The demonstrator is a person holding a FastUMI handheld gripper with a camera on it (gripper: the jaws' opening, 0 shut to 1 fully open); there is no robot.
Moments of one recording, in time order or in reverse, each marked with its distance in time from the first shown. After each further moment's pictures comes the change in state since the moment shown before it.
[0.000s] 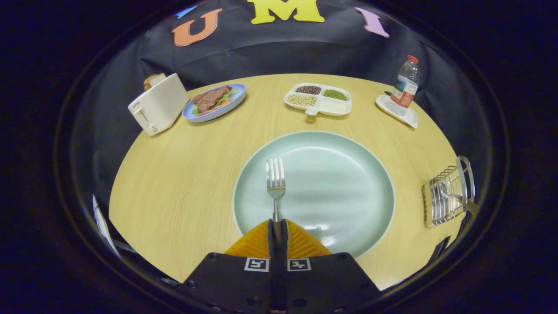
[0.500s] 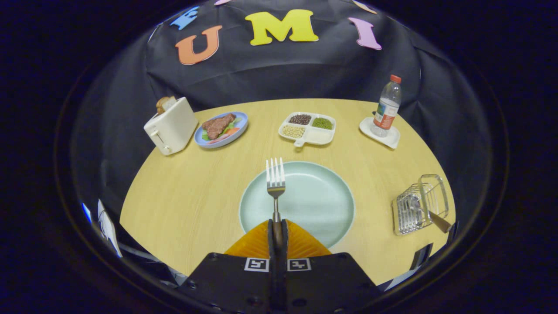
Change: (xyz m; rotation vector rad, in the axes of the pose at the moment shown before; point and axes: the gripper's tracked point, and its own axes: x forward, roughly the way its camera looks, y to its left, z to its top) arm -0.087 -0.026 0.032 0.012 -0.133 0.031
